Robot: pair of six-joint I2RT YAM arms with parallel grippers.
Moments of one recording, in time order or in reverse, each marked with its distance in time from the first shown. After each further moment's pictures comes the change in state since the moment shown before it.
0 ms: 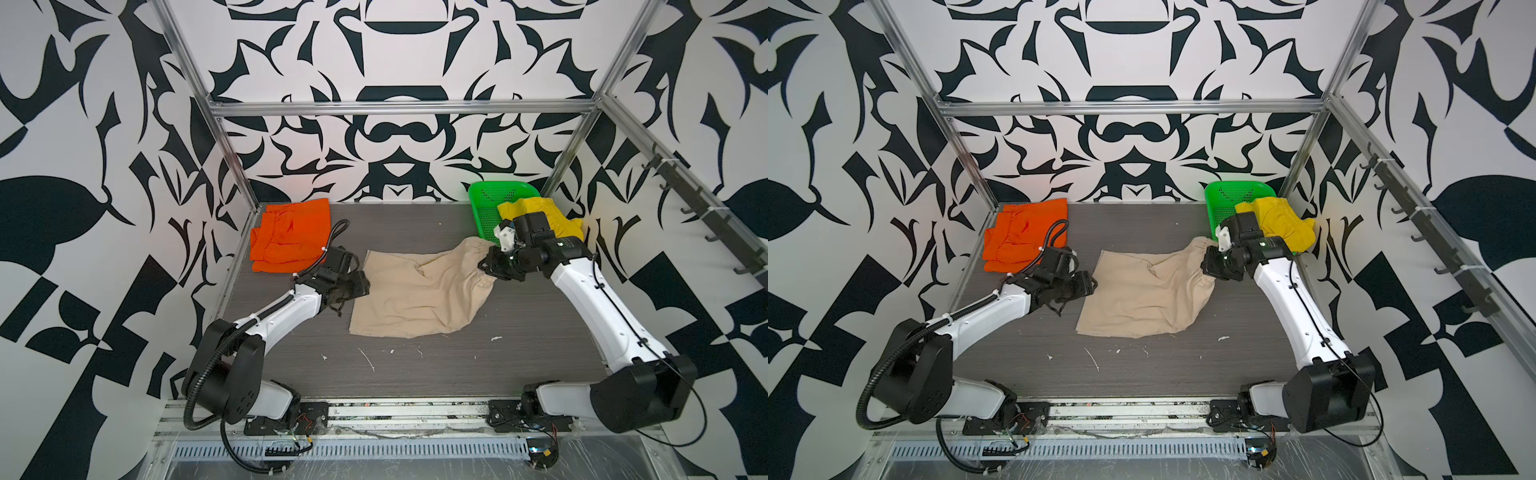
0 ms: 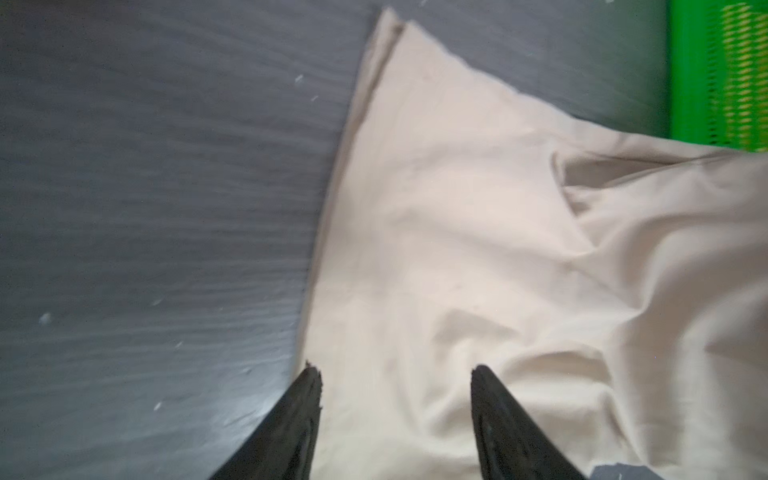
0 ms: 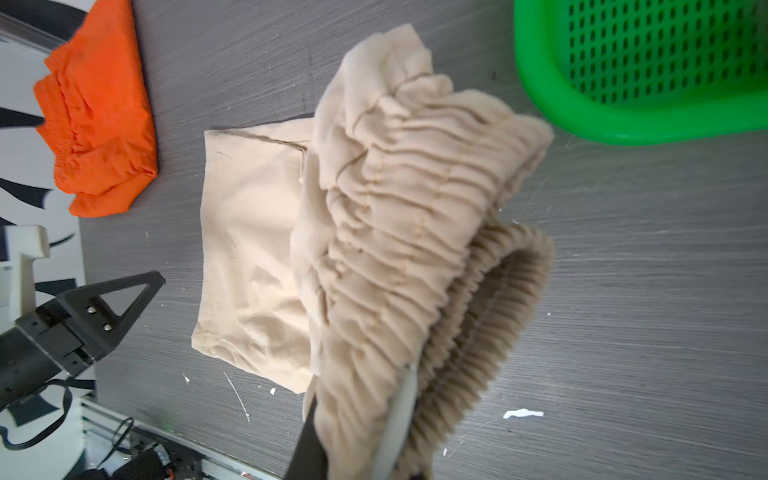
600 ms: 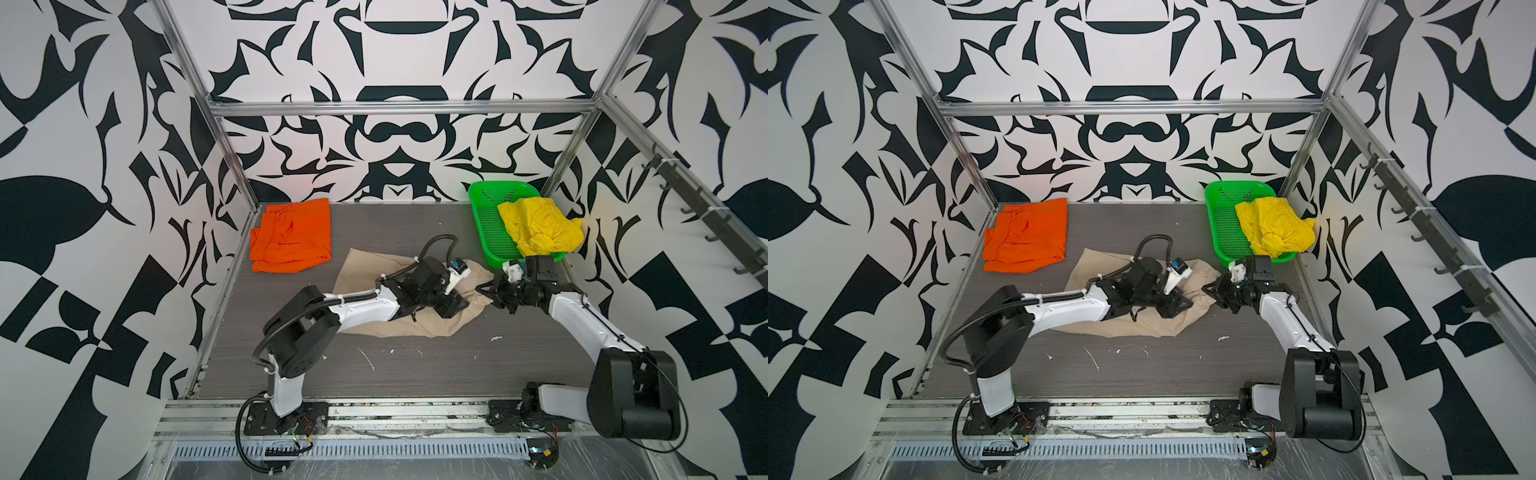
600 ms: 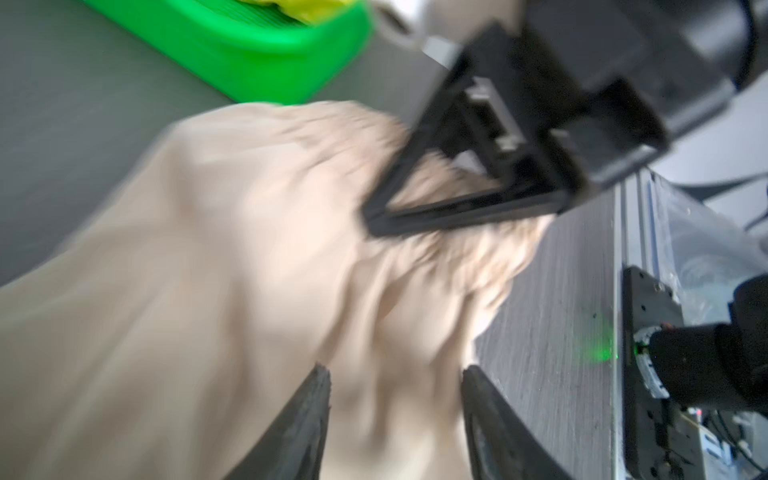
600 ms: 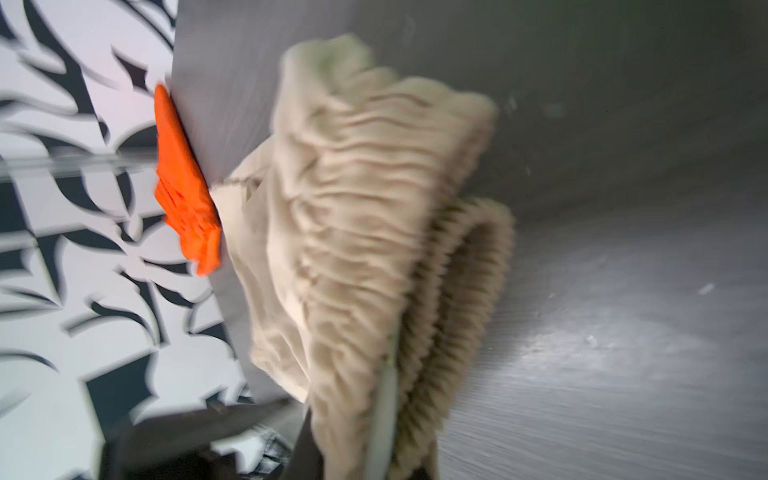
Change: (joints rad) left arm -0.489 0.405 0.385 0.390 0.160 0.452; right arm -0.245 -0.080 -0.551 0.495 -0.375 0.260
